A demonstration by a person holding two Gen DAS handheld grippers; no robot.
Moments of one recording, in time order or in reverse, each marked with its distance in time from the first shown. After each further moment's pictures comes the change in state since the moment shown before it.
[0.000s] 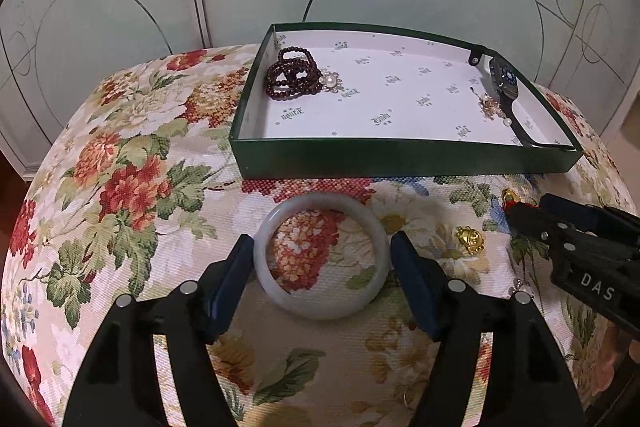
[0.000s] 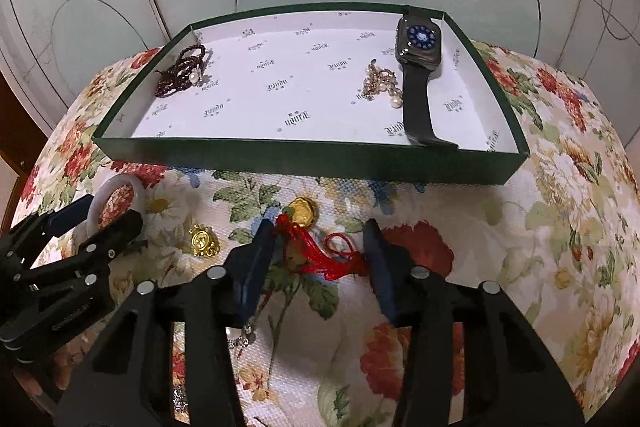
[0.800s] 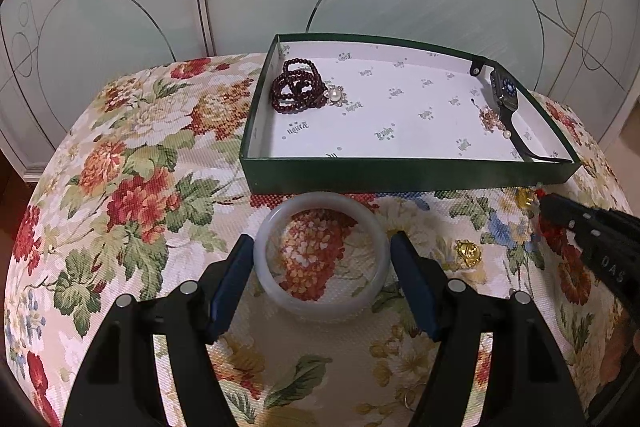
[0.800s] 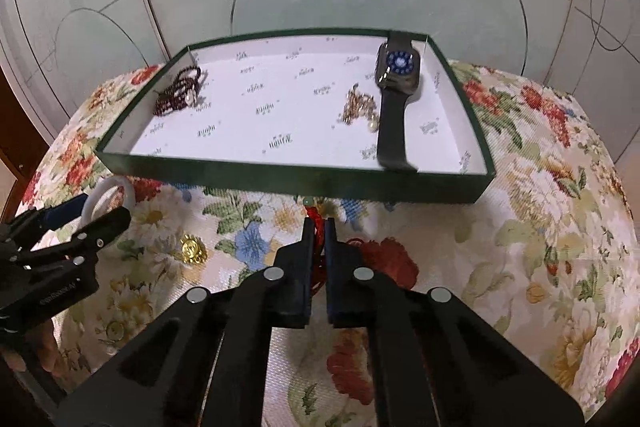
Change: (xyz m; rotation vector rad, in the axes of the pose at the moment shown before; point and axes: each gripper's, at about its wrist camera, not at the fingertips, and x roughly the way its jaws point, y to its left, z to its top) left arm -0.005 0.005 0.006 -0.006 -0.016 -0.004; right arm -0.019 -0.014 0.003 -0.006 -0.076 -0.008
